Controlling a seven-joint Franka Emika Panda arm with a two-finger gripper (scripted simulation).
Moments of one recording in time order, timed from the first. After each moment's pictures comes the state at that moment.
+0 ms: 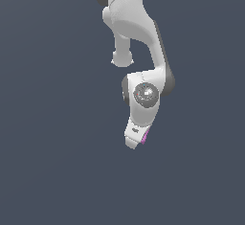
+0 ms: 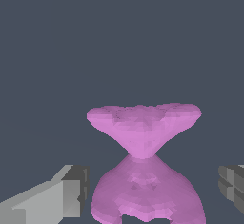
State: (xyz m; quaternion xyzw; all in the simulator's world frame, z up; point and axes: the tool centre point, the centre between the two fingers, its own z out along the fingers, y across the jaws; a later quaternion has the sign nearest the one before) arm 0.042 0.078 0.078 -0.85 -0.52 0.04 0.05
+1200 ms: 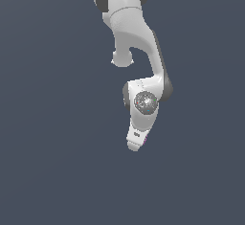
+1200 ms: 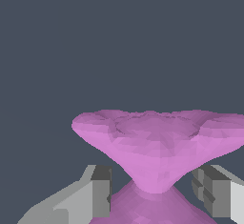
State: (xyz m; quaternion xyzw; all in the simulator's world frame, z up) arm 0.039 0.083 0.043 -0.83 -0.55 0.04 0.06
